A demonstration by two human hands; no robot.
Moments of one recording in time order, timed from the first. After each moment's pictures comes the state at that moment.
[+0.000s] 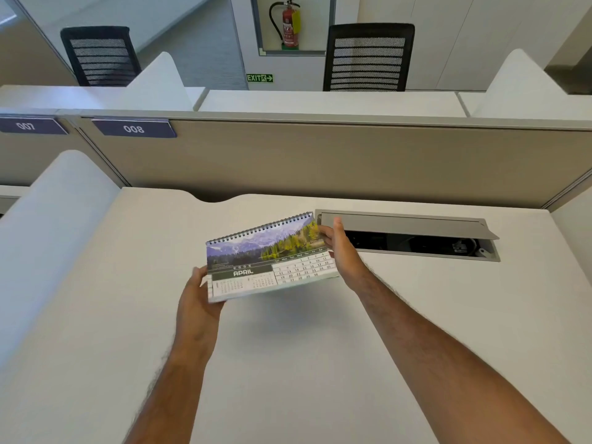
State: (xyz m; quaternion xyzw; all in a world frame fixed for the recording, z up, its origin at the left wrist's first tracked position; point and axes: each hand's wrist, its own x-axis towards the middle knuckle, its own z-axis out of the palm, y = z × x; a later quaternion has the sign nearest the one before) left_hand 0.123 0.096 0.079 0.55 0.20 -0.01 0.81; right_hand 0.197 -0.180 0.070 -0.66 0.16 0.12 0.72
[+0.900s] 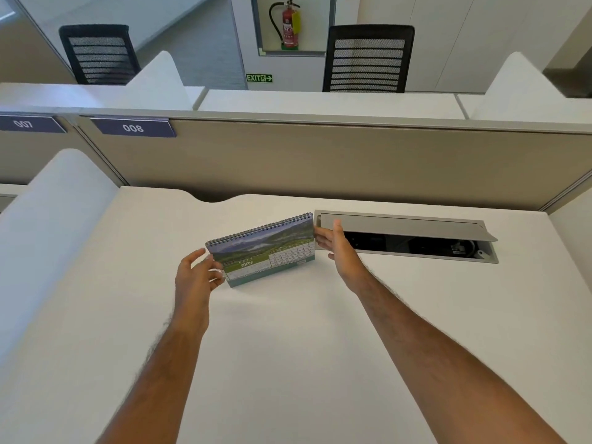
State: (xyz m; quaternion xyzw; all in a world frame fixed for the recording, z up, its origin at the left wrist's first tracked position) left_hand 0.172 0.107 0.072 0.65 0.27 0.00 0.71; right_hand 0.196 -0.180 0.071 -0.69 0.14 0.12 0.70
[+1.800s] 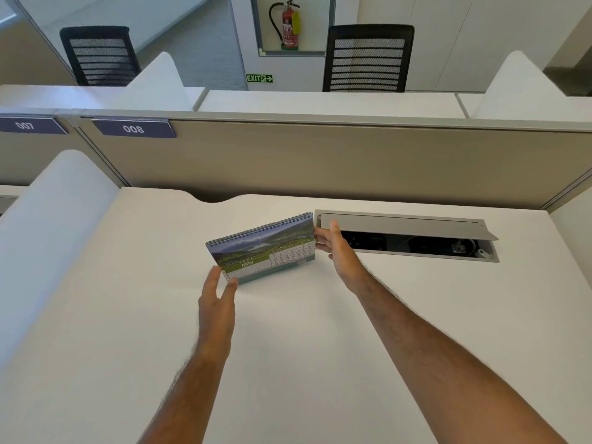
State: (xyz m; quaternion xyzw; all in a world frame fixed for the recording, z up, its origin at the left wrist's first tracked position) left_hand 0.123 0.073 0.051 0.71 0.24 -0.01 0.66; right_hand 0.193 -0.179 0.071 -0.70 0.13 0.13 0.69
